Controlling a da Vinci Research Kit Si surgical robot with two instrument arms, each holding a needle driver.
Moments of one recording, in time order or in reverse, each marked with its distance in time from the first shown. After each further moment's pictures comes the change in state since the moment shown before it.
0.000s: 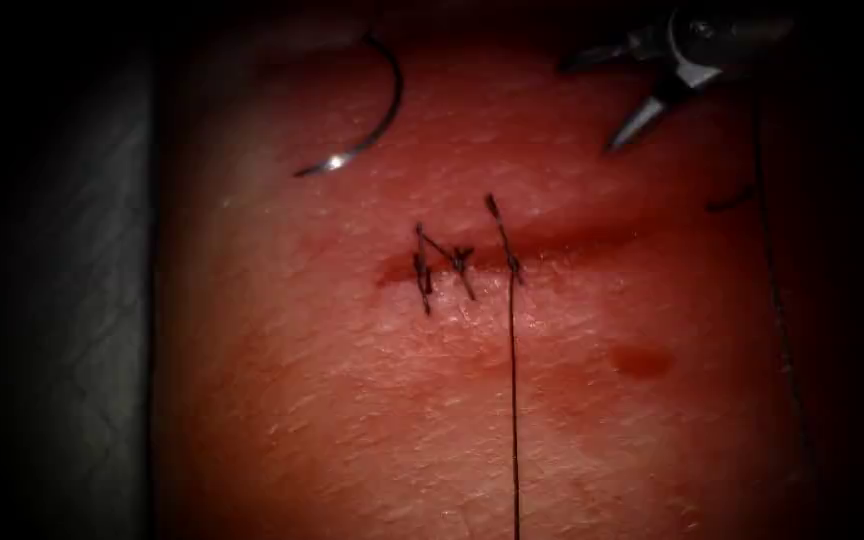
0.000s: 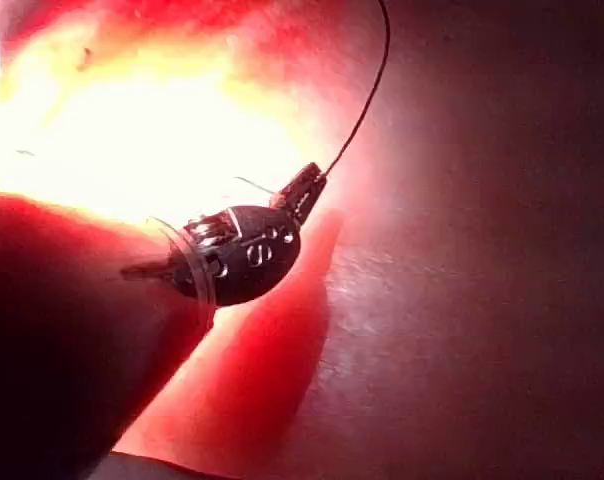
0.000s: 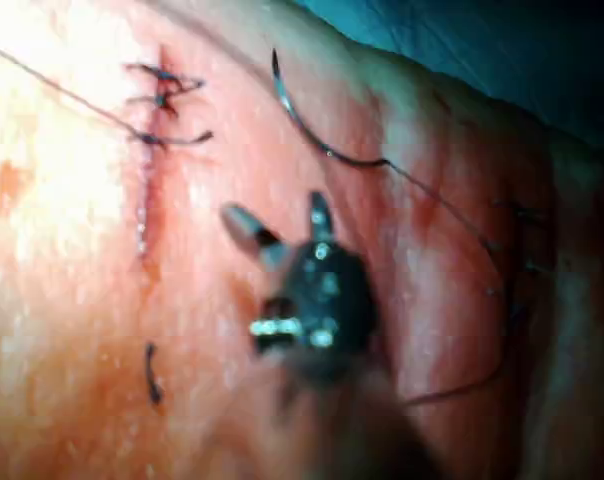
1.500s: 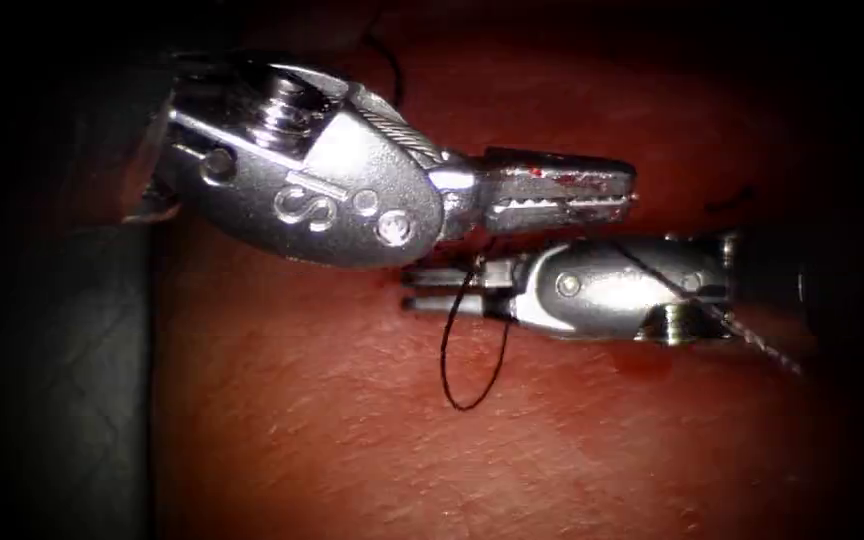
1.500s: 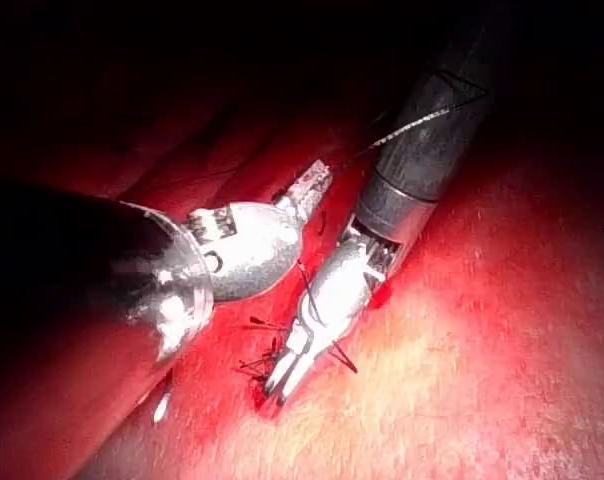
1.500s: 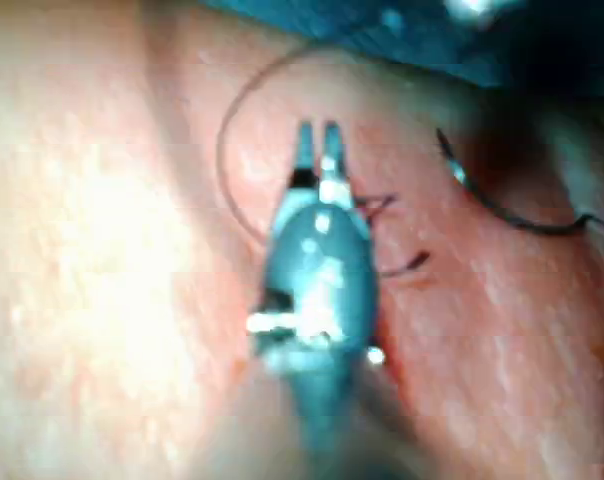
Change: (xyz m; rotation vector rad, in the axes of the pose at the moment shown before) right arm 0.005 -0.010 0.017 -0.432 0.349 0.222; left arm -0.011 -0.025 0.002 0.093 0.068 0.043
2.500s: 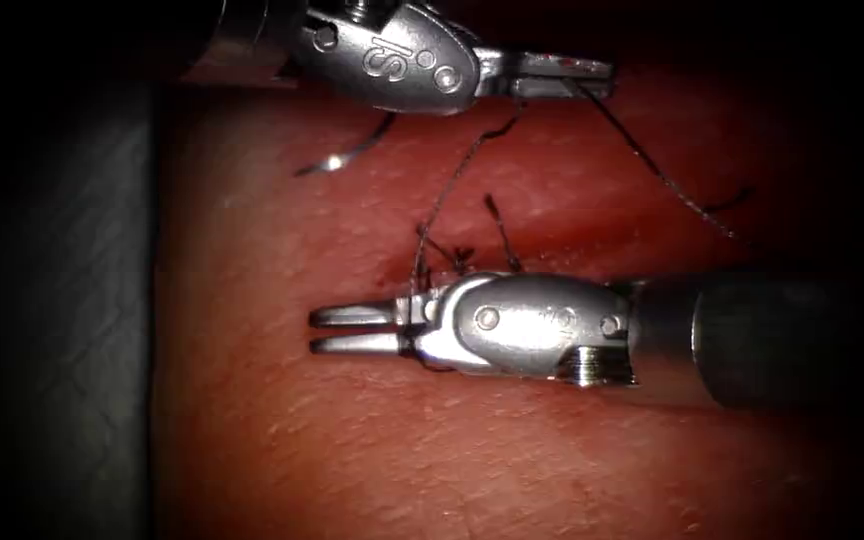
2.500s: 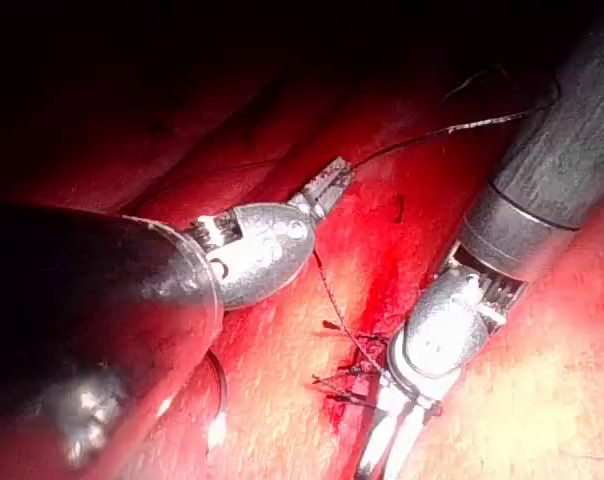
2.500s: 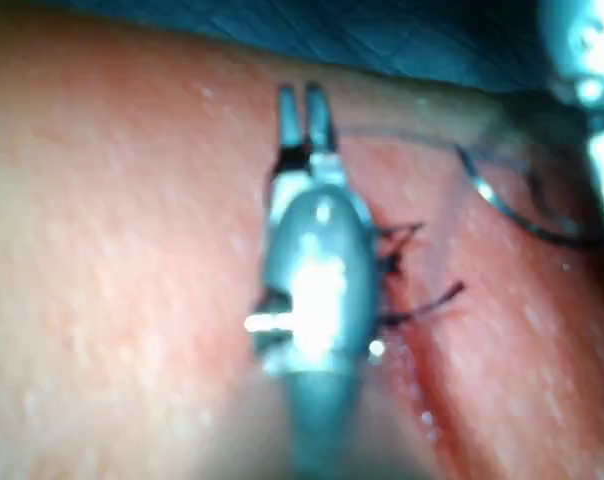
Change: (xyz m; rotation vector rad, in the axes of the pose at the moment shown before) right arm 0.001 -0.002 0.004 0.106 0.211 0.061; left arm -0.014 0.000 0.004 -0.046 0.063 -0.101
